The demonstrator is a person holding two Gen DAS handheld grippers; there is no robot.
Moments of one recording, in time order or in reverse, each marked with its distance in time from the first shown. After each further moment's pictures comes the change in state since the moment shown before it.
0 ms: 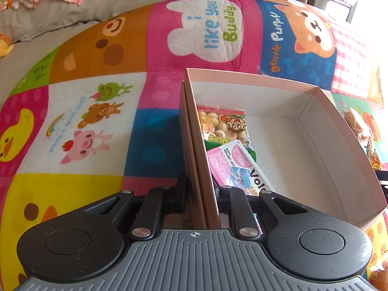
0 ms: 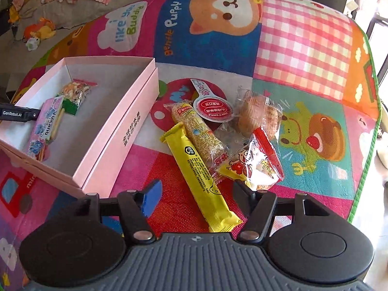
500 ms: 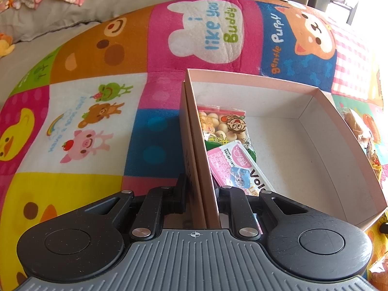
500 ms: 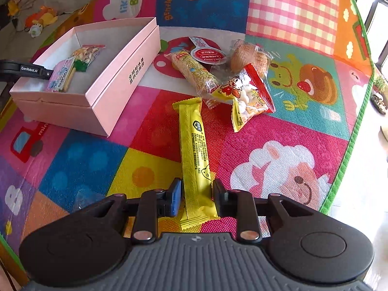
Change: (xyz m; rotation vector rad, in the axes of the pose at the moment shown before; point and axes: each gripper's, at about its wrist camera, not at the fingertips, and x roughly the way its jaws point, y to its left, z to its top) left arm -0.001 0.000 -0.002 -0.003 -0.012 0.002; right arm -0.044 -0.006 -0.063 -0.017 0.072 0.022
